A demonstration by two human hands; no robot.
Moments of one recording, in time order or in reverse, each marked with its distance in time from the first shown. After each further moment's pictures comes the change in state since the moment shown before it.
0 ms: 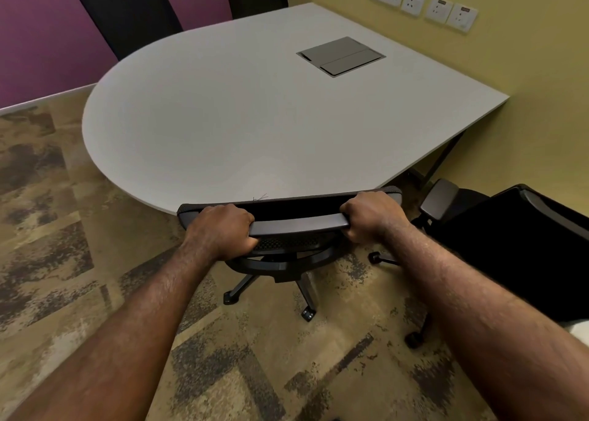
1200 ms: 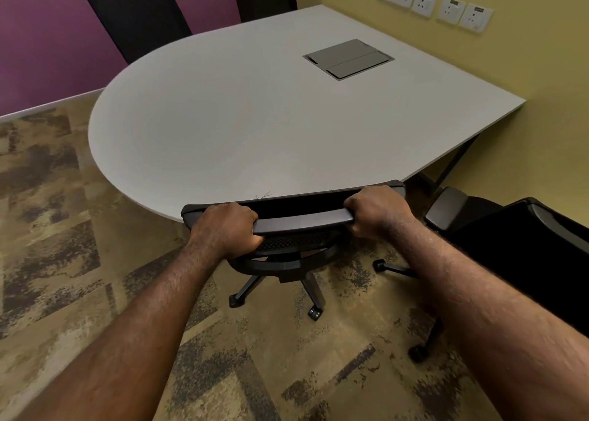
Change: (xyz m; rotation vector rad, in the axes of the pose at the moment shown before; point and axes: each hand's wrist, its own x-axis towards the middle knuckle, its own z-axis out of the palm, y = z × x) left_hand 0.033 0.024 -0.002 -0.001 0.017 -0.081; right_hand 0.020 0.046 0.001 0.026 0.023 -0.004
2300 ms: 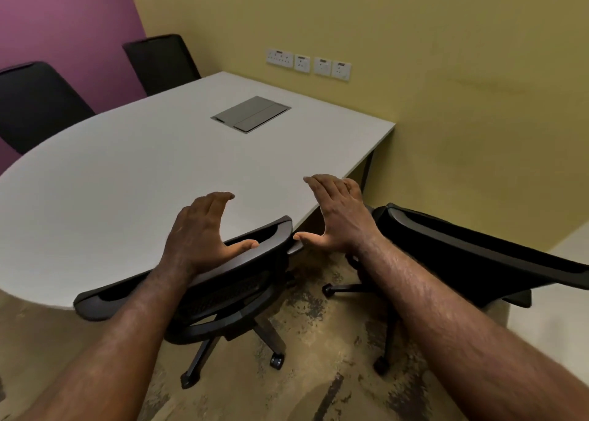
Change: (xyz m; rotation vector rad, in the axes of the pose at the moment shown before) left_hand 0.059 0.127 -0.067 -0.189 0.480 0.279; right_hand -0.118 0.090 -0.051 0.046 0.545 0.187
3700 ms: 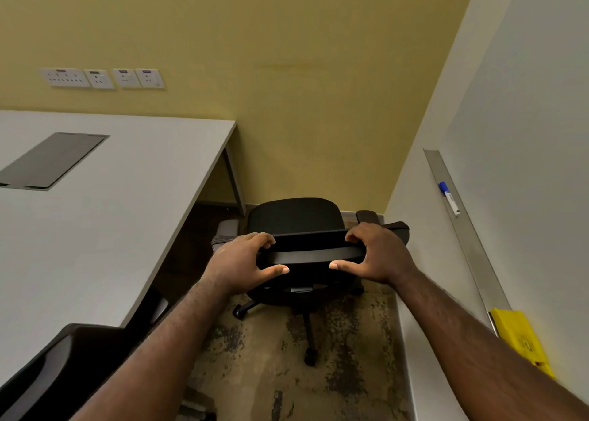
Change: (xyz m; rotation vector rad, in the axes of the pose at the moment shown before) left_hand 0.147 0.316 0.198 -0.263 -0.555 0.452; right_hand -0.265 0.270 -0.055 0.071 -0.085 0.745
